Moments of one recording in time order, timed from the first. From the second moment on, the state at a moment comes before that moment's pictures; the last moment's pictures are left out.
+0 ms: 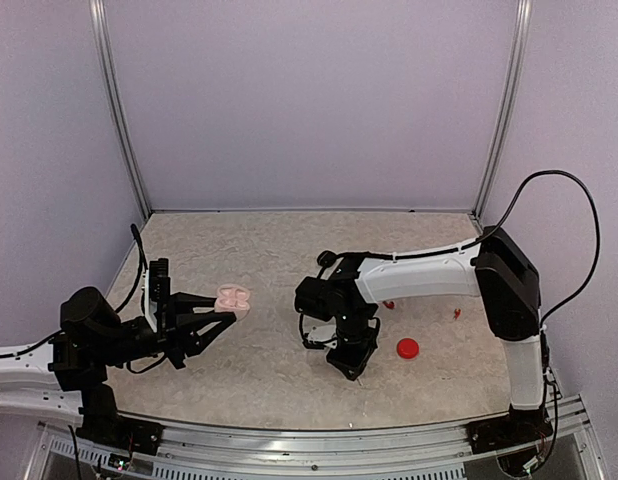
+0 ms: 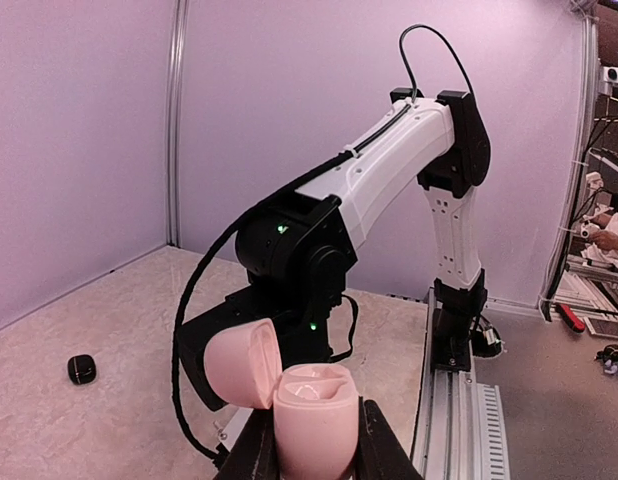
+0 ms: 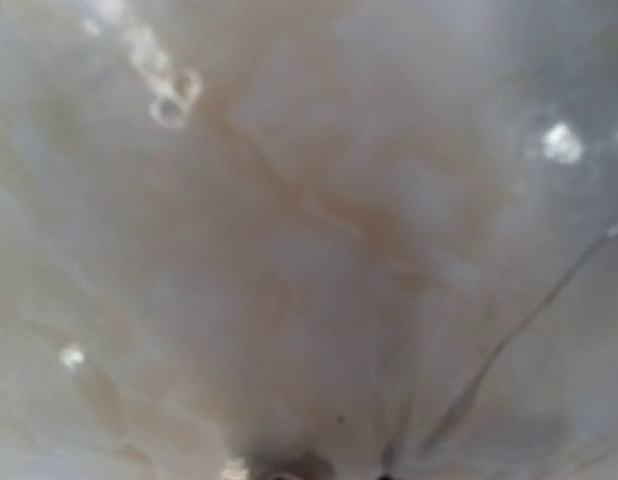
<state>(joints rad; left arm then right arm) -1.07 0.63 0.32 0.45 0.14 -0.10 1.07 2.11 1.57 -1.15 -0.05 -0.01</state>
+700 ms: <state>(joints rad) -1.07 0.64 0.32 0.44 0.13 -0.10 1.09 2.13 1.57 -1.16 -0.05 0.00</state>
